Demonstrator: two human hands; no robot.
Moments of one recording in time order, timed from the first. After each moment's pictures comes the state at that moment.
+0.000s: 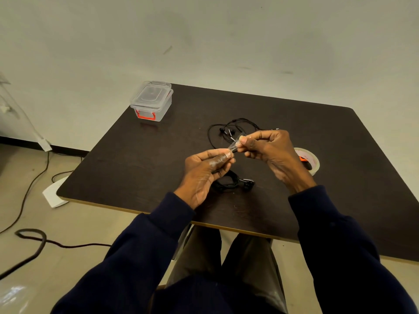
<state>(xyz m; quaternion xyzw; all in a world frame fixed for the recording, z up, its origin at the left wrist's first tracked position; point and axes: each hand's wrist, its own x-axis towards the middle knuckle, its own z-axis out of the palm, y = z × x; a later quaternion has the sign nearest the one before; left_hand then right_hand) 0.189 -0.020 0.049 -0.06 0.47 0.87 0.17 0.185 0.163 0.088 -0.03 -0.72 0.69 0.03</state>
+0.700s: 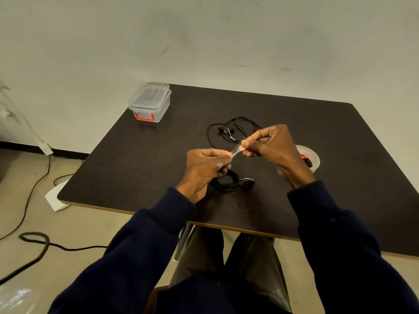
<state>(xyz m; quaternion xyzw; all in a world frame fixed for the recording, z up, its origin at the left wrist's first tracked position) 0.183 -0.017 0.056 -0.03 0.67 0.73 0.13 0.178 0.171 0.085 -0.02 -0.80 0.60 0.07</state>
